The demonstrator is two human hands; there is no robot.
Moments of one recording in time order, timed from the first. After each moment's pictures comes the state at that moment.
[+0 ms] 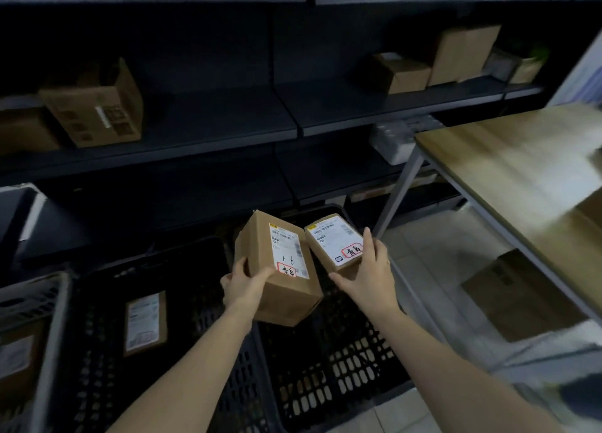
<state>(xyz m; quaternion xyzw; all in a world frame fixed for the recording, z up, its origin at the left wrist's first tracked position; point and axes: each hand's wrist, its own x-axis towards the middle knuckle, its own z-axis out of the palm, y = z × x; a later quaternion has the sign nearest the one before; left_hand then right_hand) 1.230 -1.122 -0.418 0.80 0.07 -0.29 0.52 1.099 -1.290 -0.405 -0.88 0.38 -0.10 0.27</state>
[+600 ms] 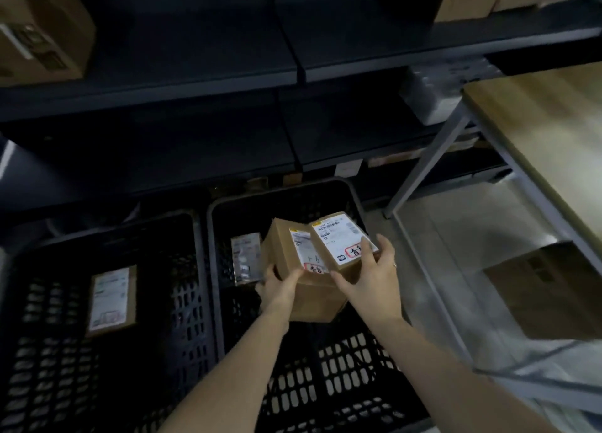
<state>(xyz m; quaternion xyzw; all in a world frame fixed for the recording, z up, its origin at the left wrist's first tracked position) 1.213 -1.240 -0.531 0.76 0.18 -0.36 0.52 1.123 -1.365 -0.505 -0.91 0.35 -0.06 0.23</state>
